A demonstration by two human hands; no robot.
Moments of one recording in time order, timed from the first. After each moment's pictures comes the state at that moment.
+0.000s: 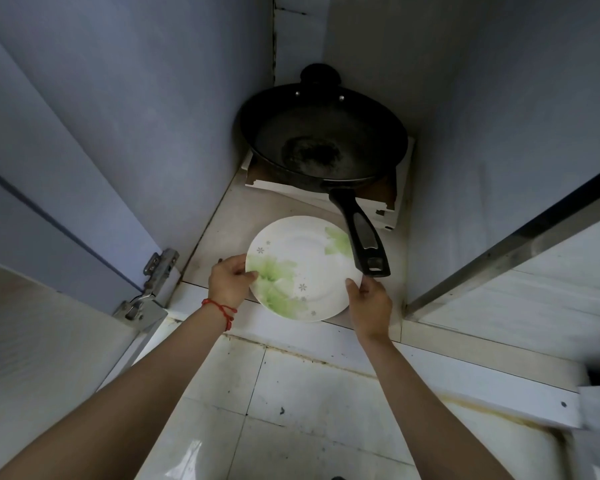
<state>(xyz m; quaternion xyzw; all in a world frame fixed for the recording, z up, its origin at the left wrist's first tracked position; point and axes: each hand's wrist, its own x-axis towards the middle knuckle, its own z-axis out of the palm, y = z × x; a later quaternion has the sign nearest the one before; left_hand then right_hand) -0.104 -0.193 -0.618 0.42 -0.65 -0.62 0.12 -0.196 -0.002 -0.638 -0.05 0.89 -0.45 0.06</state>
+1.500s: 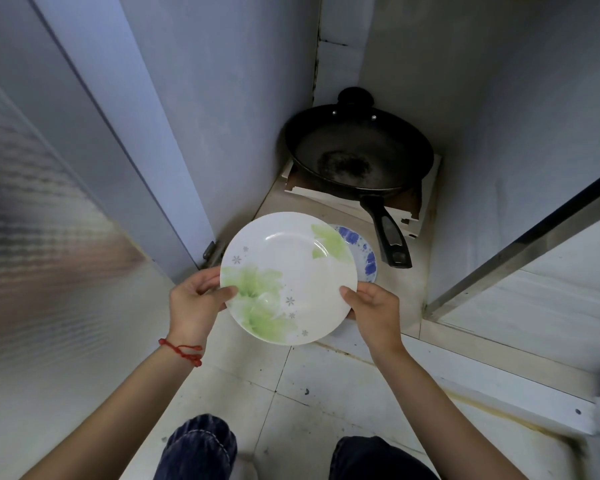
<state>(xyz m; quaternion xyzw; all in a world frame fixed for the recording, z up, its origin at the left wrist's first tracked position) 0.018 -0.195 -0.546 0.43 -0.56 -0.66 0.26 -0.128 -0.009 -0.557 -0.04 0.74 -0.64 0.23</state>
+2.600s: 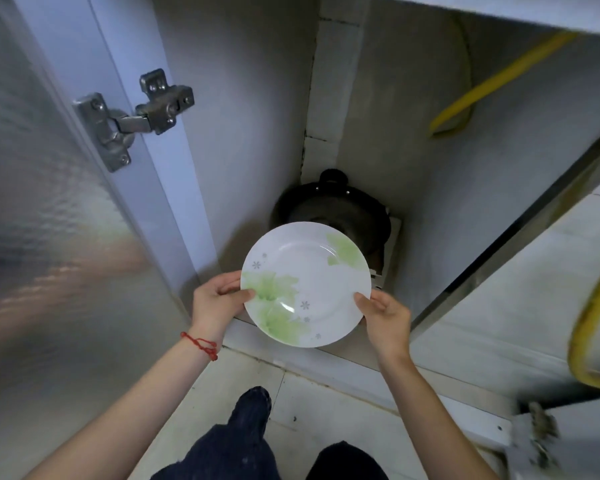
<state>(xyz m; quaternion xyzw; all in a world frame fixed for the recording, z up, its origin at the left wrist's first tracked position) -0.002 -0.192 -0.402 0.37 -0.54 -0.71 0.26 -0.132 0.007 -0.401 -0.03 0.72 -0.68 0.14</state>
